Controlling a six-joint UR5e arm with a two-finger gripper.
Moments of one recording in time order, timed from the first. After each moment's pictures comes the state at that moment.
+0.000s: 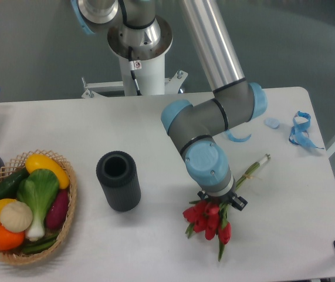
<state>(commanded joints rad) 2.45 -2.20 -1.45 -1.00 1.88 1.21</state>
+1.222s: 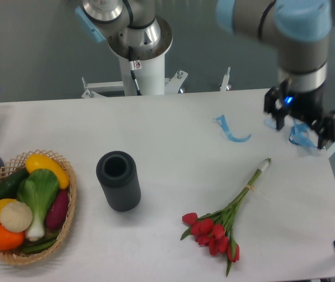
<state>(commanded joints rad) 2.89 -1.80 -1.30 -1.36 1.56 1.79</state>
